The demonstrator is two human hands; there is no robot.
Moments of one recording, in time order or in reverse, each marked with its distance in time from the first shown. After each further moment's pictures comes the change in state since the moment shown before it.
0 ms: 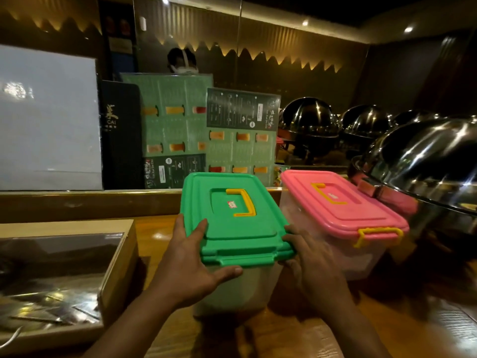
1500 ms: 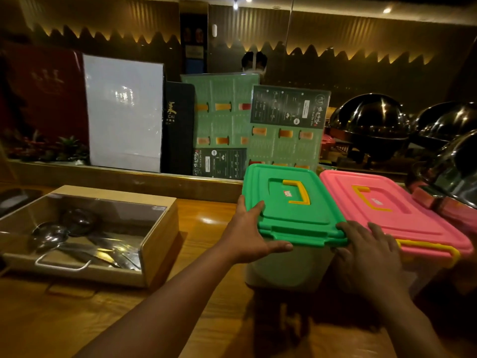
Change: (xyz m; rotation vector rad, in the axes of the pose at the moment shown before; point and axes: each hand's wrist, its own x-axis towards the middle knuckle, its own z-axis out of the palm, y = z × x) left_hand 0.034 0.048 0.060 -0.057 -0.027 -0.098; right_hand 0.019 0.084 -0.011 -0.280 -0.034 0.071
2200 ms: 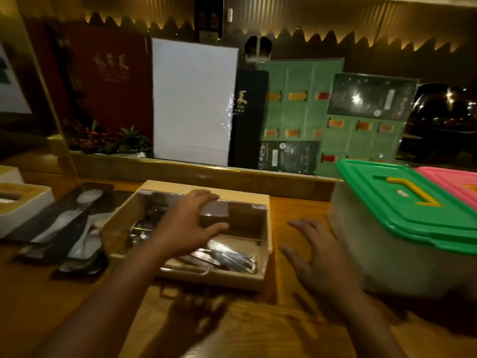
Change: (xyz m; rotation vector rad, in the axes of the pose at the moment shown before) left_hand -0.084 -0.231 -0.294 0.281 0.089 -0.017; right_hand -0.028 -0.362 0.022 0.577 -0.124 -0.152
